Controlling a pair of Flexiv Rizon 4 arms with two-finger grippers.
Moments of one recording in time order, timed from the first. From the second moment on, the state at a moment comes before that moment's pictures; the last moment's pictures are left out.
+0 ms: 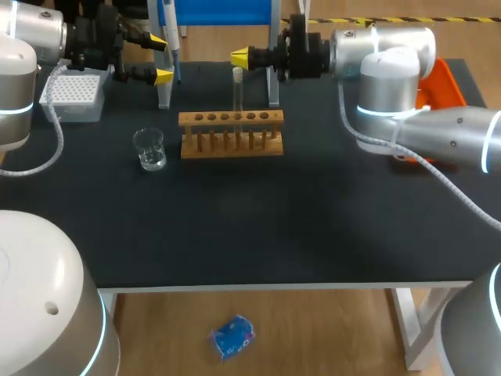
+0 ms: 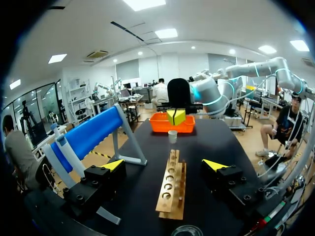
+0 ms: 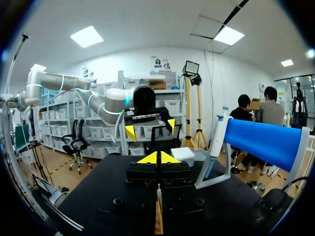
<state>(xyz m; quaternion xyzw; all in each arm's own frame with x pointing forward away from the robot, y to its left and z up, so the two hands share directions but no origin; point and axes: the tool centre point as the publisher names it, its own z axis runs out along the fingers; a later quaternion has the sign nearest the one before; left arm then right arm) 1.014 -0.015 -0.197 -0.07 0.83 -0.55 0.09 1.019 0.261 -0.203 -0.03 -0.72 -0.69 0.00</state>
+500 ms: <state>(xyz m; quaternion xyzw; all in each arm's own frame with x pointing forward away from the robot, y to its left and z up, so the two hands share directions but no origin) 1.014 -0.015 -0.197 -0.07 0.83 -0.55 0.09 1.019 0.260 -0.215 -0.04 -0.72 -0.69 0.01</state>
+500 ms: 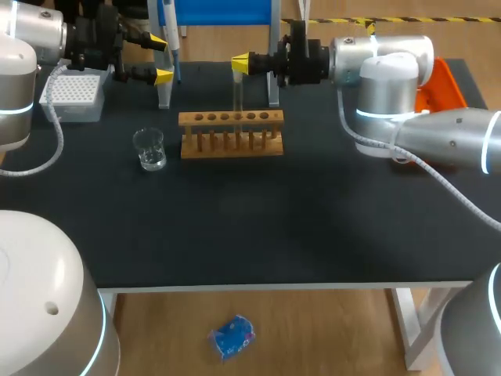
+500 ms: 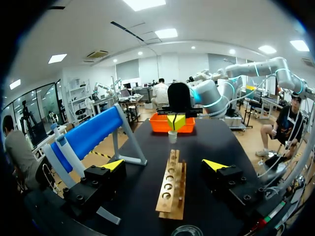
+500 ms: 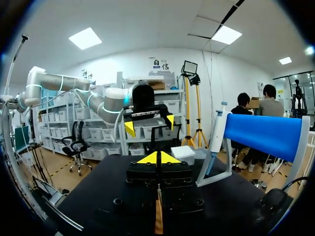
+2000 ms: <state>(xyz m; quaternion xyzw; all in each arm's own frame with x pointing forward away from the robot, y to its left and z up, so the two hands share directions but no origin) 1.014 -0.015 -0.197 -0.07 0.83 -0.55 0.09 1.026 0.257 -0.216 -0.04 -0.71 -0.70 0.00</state>
